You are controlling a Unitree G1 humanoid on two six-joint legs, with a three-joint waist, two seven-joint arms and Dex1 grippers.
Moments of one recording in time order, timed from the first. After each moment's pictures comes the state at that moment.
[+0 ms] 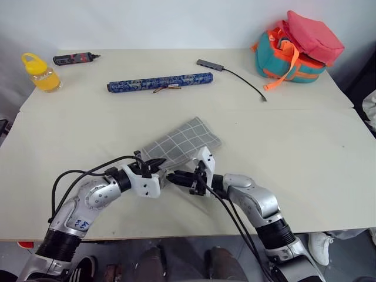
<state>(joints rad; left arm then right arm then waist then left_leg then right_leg) -0.23 0.66 -0.13 -0.03 0.46 -0.46 -0.41 -0.42 -0.16 0.27 -0.02 0.42 0.60 0.81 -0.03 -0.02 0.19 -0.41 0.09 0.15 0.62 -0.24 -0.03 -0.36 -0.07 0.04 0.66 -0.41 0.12</state>
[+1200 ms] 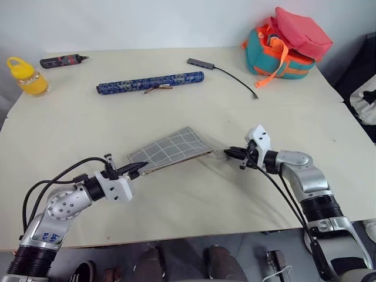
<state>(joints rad) -0.07 0.76 0.02 -0.03 0.11 -0.56 -0.53 -0.58 -0.53 0.10 0.33 0.27 0.31 0.91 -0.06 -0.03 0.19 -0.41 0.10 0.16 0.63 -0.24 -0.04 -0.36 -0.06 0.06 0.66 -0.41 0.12</state>
